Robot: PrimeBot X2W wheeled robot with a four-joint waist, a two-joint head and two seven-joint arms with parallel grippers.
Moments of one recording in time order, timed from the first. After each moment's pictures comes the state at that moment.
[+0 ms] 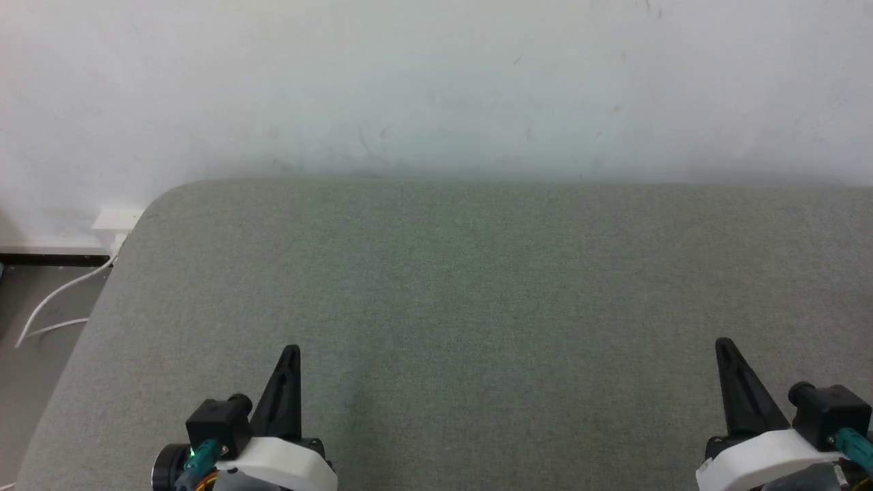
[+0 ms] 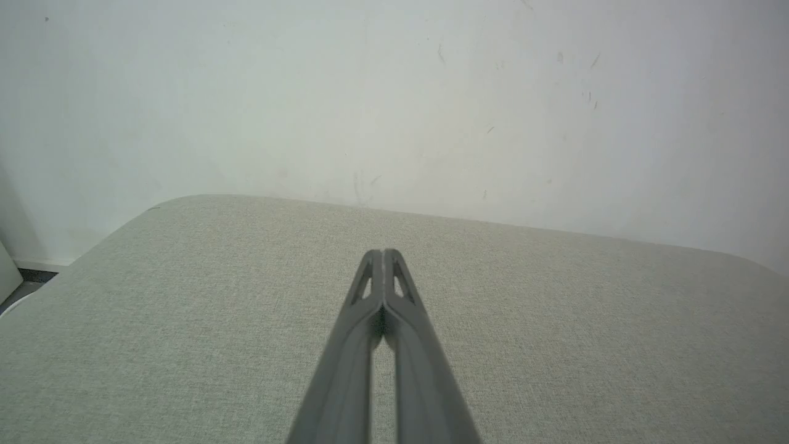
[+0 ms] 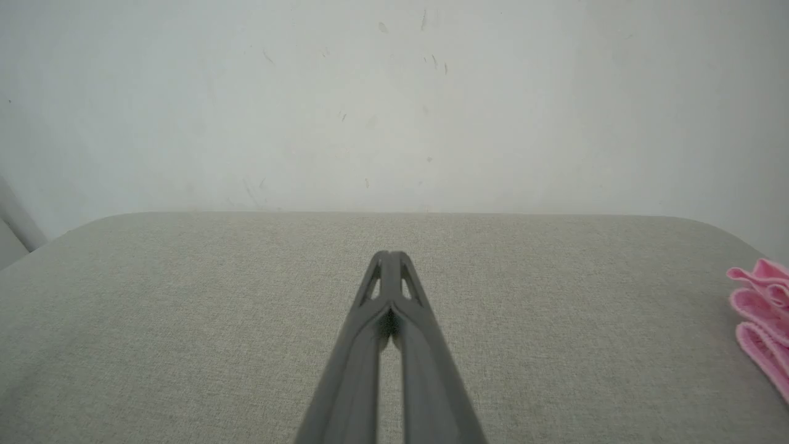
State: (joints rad) left arm 0.00 0.05 -0.07 0.23 -0.19 -0.03 -0.26; right arm 0.10 -0.05 -0.09 0.05 0.12 0.13 -0.12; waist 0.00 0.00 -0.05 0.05
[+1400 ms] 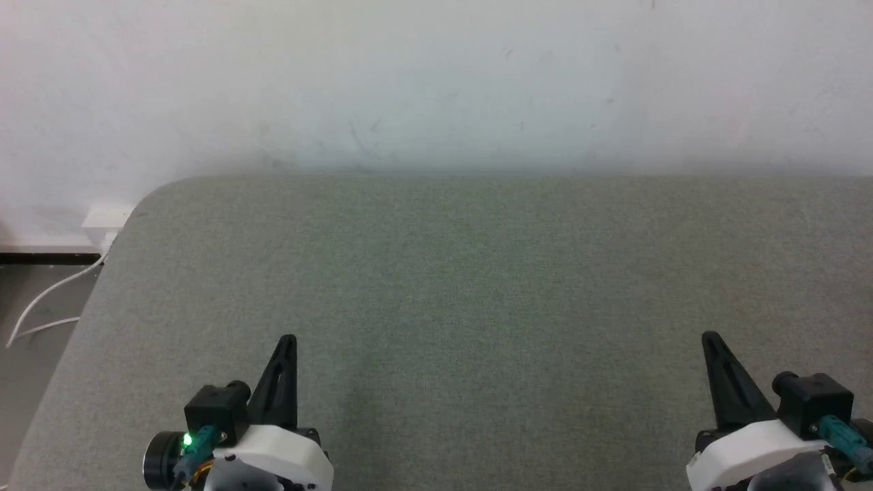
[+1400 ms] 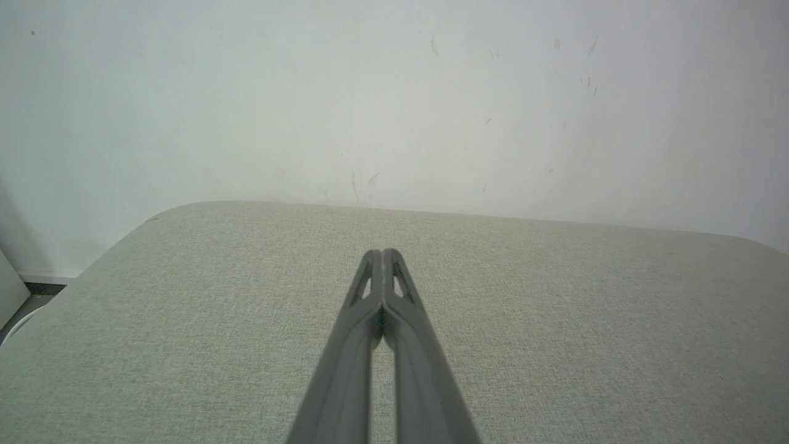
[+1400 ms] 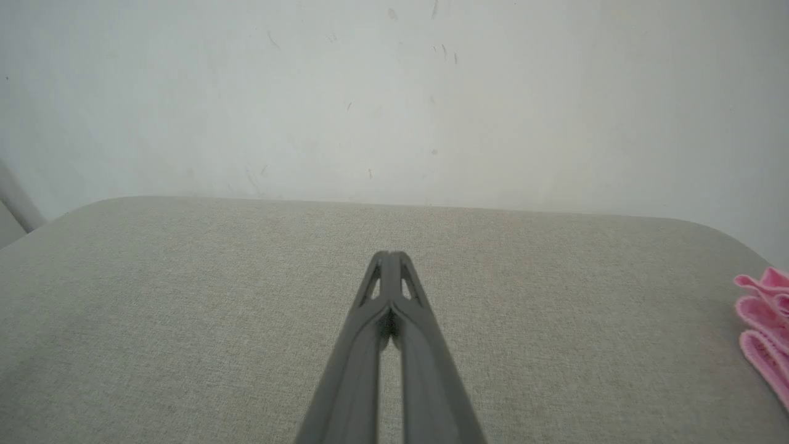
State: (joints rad) left arm 0.00 0.05 -0.05 0.17 -0.15 -0.03 -0.18; right arm 0.09 -0.05 -0.06 0.04 0.09 0.13 -0.09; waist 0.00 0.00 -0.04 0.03
